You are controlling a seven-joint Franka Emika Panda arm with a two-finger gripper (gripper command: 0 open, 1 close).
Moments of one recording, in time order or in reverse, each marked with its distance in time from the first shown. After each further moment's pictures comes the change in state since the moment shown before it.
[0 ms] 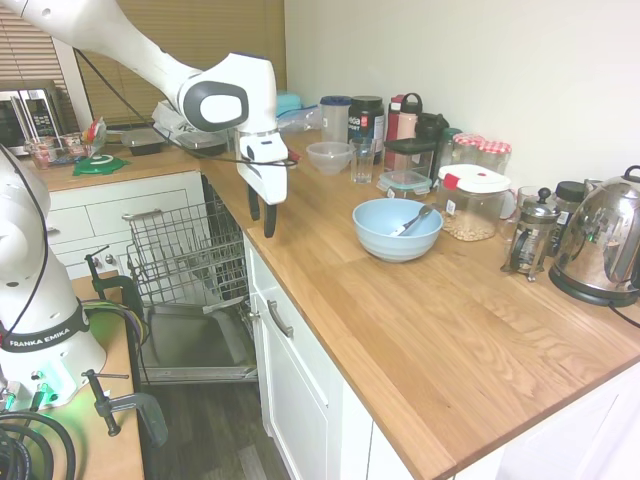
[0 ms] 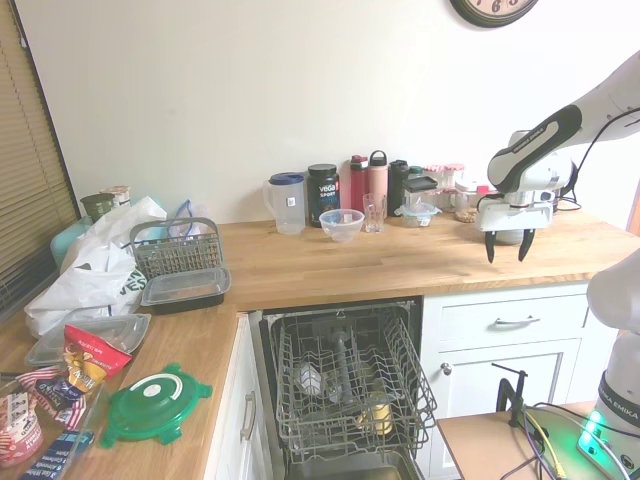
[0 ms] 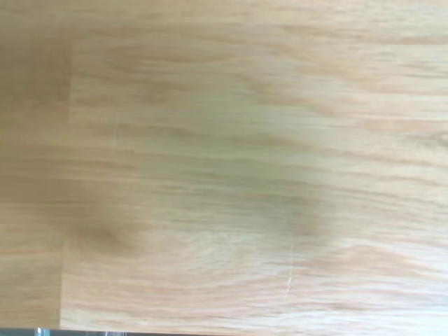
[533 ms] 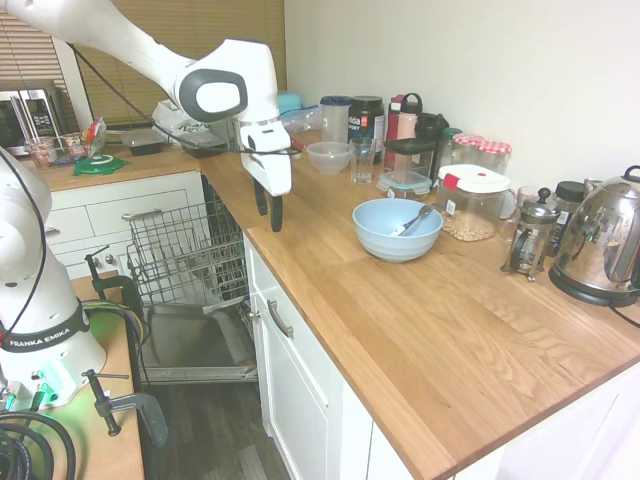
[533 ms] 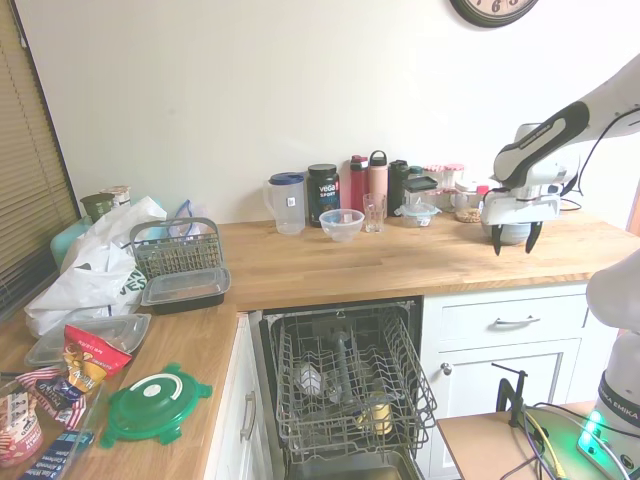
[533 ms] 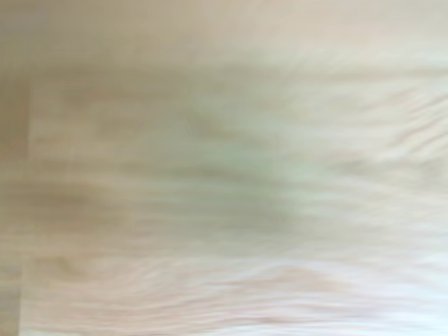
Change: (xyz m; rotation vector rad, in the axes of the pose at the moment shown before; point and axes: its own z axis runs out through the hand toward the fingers) arm 0.023 0.027 -0.045 0.048 0.079 0.023
